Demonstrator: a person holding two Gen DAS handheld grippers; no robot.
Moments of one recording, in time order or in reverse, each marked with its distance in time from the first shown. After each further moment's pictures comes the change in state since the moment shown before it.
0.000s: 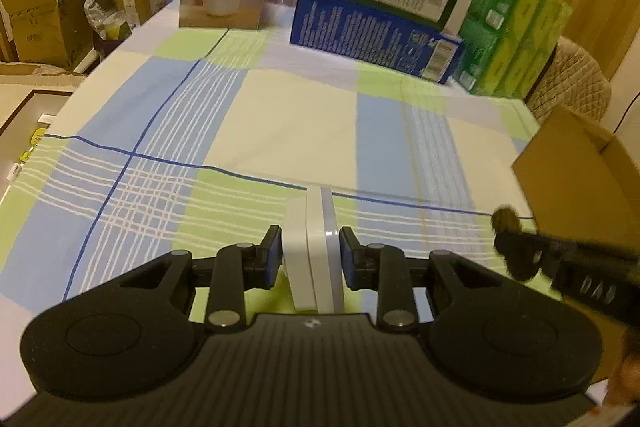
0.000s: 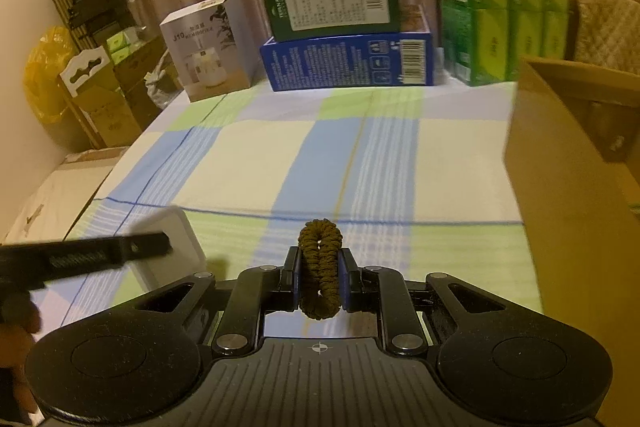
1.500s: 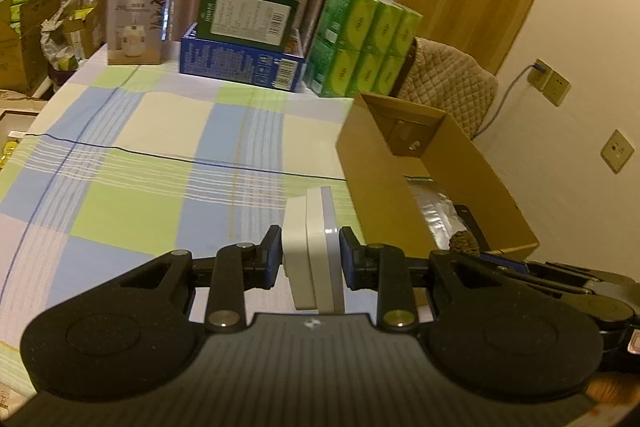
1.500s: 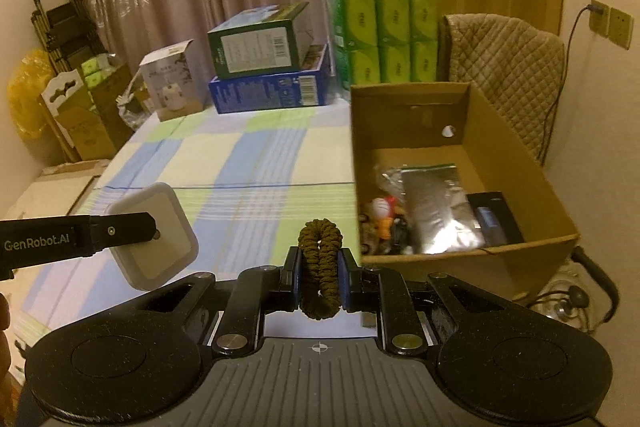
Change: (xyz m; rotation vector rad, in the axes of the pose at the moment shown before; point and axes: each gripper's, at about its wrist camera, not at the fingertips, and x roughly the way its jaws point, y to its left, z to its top) left arm -0.185 -0.151 -0.072 0.070 -0.054 -0.174; right arm -0.232 -0.055 -0.062 0.025 -0.060 -0.158
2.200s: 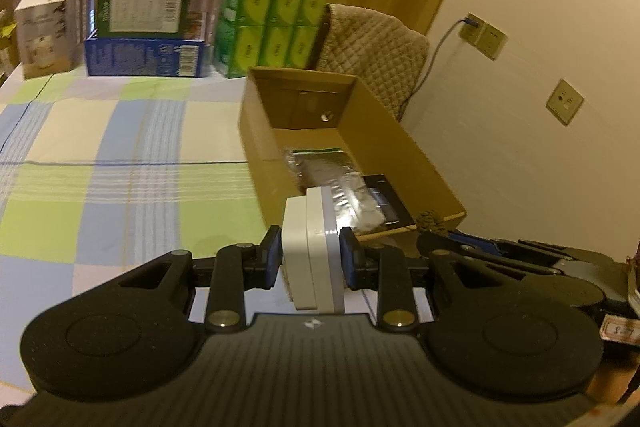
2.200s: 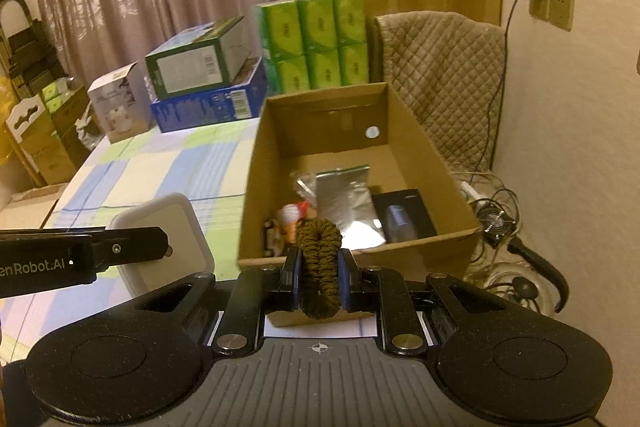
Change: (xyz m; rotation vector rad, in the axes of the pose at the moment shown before) left arm 0.029 -0.105 -0.008 0.130 0.068 -0.135; right arm -0.030 -0.084 0.003 0.092 -0.032 -0.088
